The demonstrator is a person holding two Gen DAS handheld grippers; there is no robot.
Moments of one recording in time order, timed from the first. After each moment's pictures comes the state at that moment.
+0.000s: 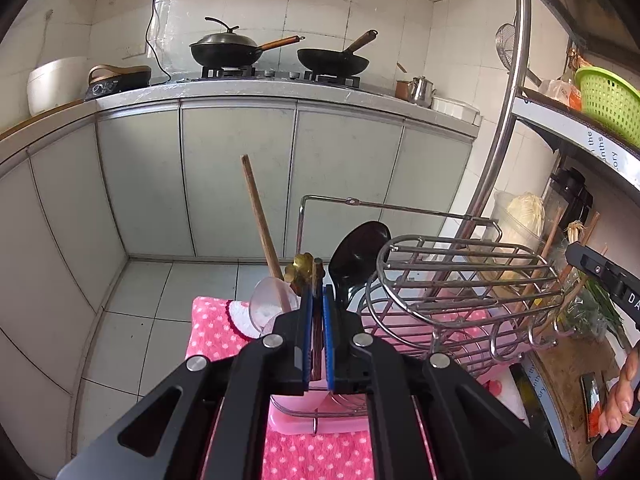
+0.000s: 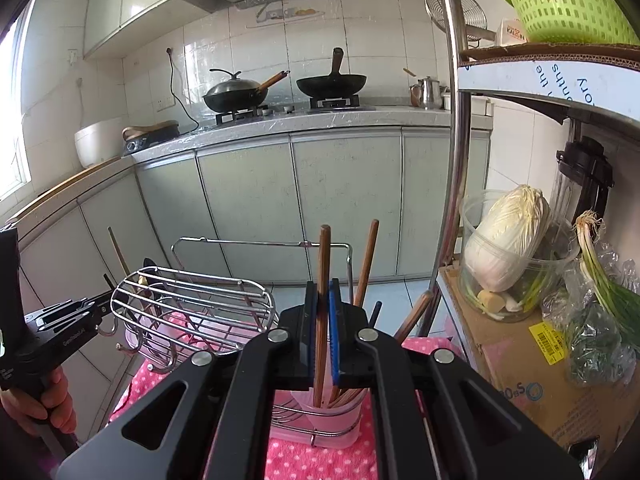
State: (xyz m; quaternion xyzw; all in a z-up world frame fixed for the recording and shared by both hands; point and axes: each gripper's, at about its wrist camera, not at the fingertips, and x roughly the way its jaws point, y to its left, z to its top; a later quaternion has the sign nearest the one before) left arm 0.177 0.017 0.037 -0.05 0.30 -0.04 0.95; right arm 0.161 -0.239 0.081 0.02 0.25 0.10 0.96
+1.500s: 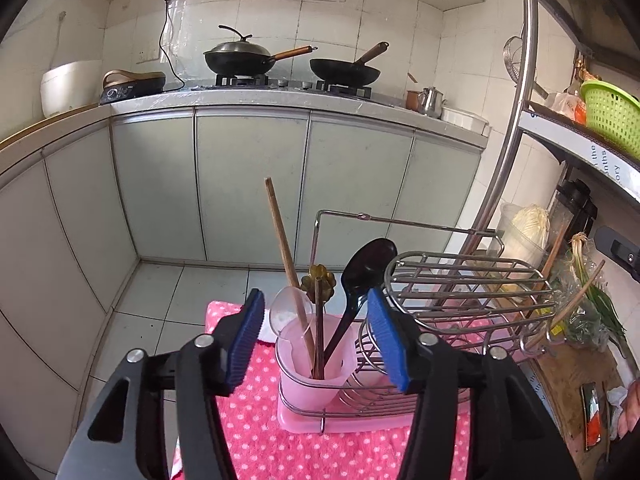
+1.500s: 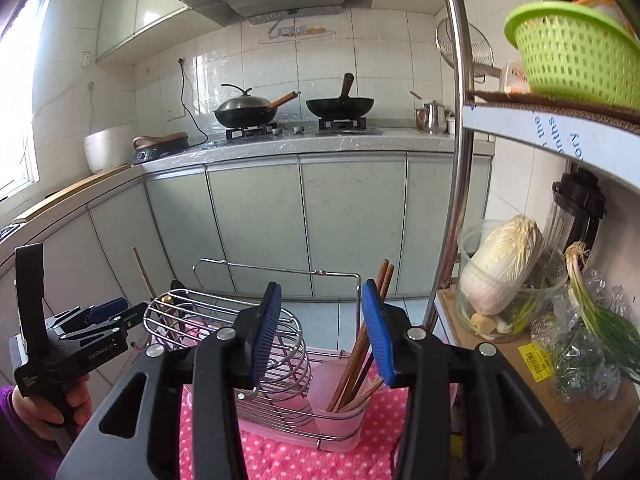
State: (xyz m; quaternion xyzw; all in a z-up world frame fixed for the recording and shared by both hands) left arm 0.160 0.023 0.056 -0.06 0.28 -0.02 0.96; right arm 0.131 -0.231 0.124 0.01 0.21 0.11 0.97
